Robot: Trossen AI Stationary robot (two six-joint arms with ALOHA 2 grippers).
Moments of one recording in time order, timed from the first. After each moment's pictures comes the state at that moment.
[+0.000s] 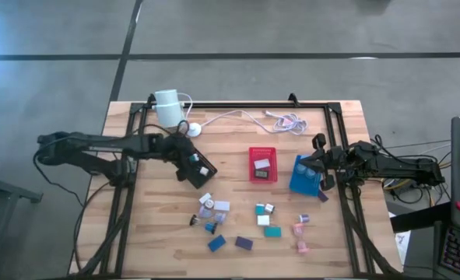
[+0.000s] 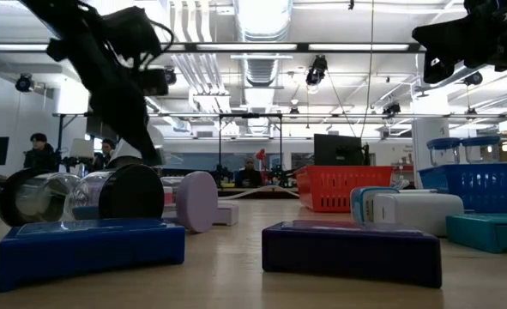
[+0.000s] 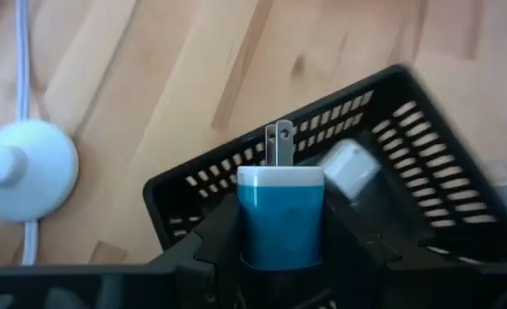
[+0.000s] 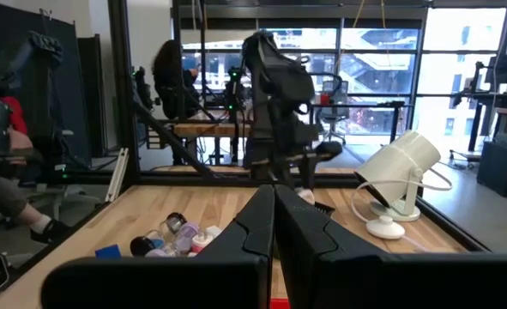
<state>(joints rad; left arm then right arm) 0.21 1.21 0.62 -0.40 -0.07 -0.06 -0.07 0.15 0.11 0.16 -0.13 0.04</state>
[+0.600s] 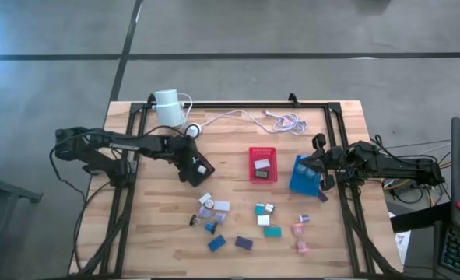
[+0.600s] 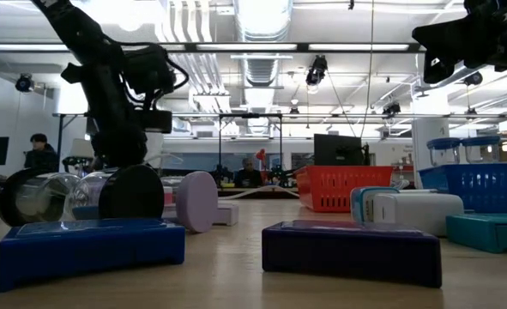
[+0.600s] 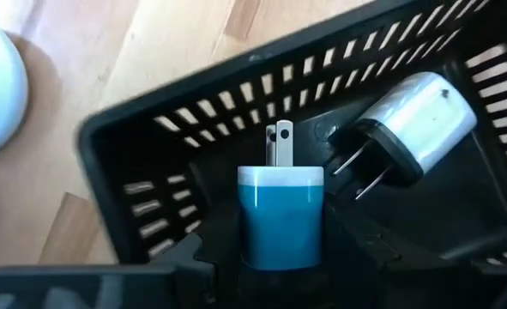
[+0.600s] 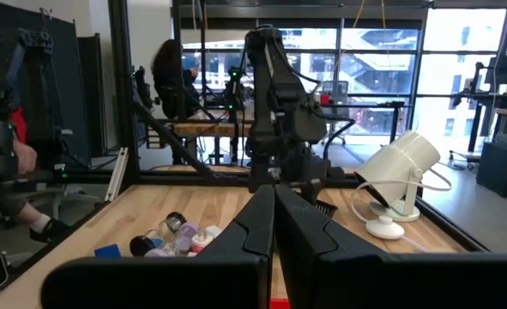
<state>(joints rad) 0.25 1.42 0.62 -0.40 -0.06 -0.08 -0.07 0.15 0.11 0.16 -0.13 0.04</state>
